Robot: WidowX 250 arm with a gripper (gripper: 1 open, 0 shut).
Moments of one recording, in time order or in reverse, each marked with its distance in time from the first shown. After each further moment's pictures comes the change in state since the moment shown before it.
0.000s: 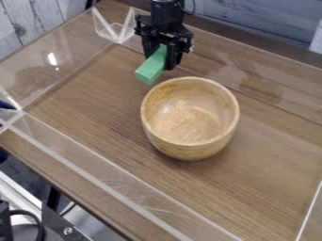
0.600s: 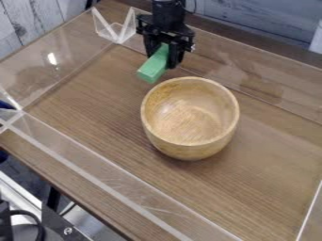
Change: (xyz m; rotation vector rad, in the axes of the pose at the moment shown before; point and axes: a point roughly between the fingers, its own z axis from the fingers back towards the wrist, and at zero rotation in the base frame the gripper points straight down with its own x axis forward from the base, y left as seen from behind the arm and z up) arm 0.005 0.001 -0.003 -0.005 -0.016 0.008
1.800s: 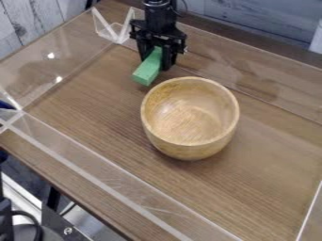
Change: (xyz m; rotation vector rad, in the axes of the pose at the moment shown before) arm 0.003 0.016 -0.013 -0.009 0.009 0.055
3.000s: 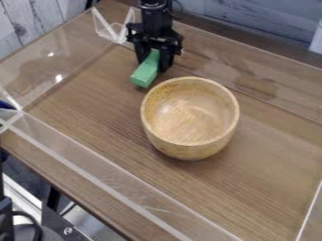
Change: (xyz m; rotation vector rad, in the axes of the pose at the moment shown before) arm -0.003 0.005 -0.003 -0.024 0.013 0.031
